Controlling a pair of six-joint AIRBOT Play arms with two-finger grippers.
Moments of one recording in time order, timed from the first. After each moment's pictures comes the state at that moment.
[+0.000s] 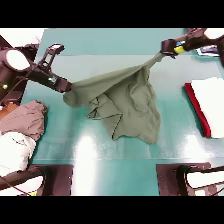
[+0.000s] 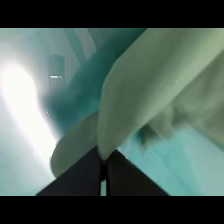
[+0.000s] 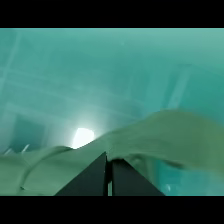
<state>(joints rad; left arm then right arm) -0.16 -1.31 1.34 1.28 -1.18 -1.29 0.10 -1.61 1.83 -1.28 1.08 1.50</state>
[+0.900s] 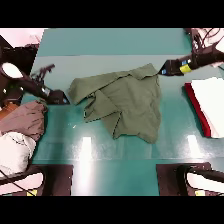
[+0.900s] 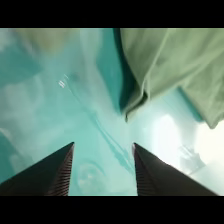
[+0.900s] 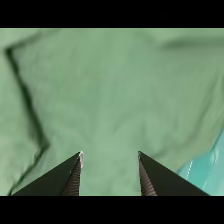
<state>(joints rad) 0.05 -1.33 1.08 0.98 -1.33 -1.22 0.04 -1.31 1.46 -1.13 1.31 1.42</state>
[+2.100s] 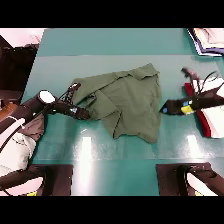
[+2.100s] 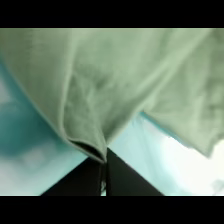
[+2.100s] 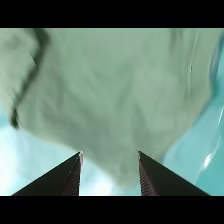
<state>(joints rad) -0.24 -1.30 0.85 0.83 -0.97 -1.09 0.04 -0.96 0.89 -1.12 1.37 1.56</state>
